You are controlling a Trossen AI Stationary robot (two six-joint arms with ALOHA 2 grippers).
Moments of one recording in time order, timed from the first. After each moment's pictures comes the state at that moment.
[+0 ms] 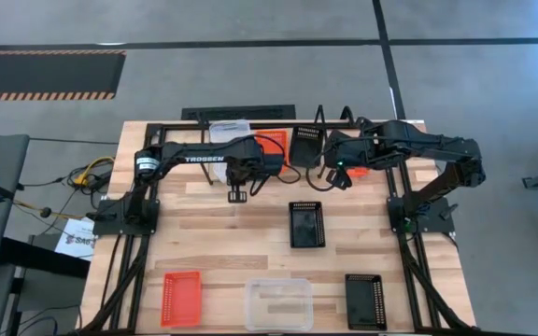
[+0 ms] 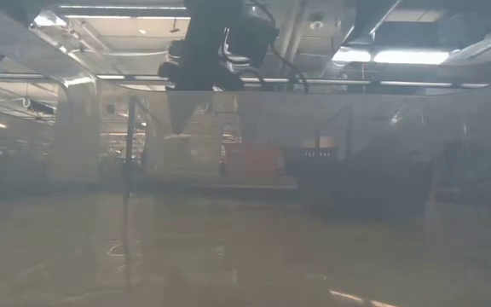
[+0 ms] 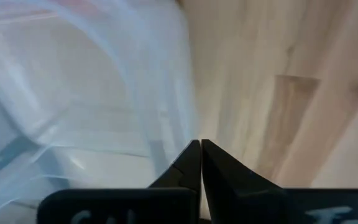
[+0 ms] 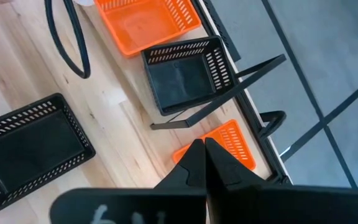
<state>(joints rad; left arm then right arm) 0.18 2.04 1.81 -1.55 -0.25 0.09 0.01 1.49 1.80 -1.57 0.55 0.36</state>
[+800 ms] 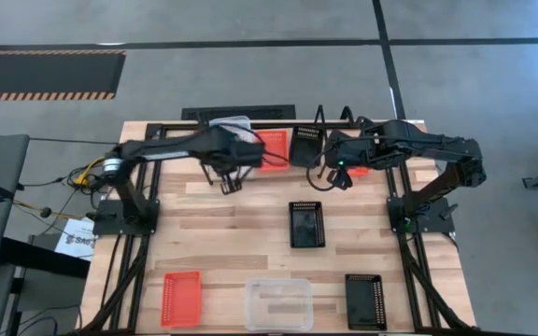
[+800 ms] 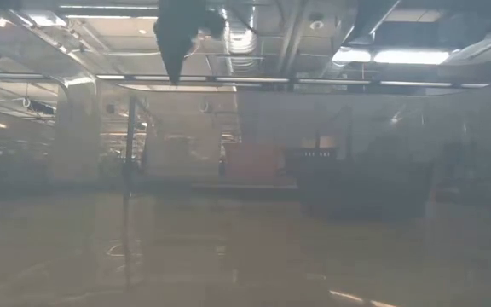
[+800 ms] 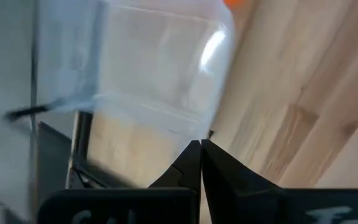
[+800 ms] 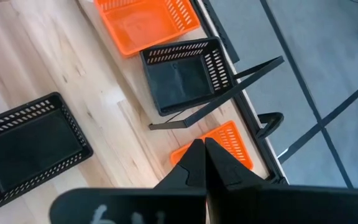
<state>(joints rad) 0.13 1.77 1.82 -1.57 -0.38 -0.21 0.00 1.49 1.80 -1.57 0.56 0.34</state>
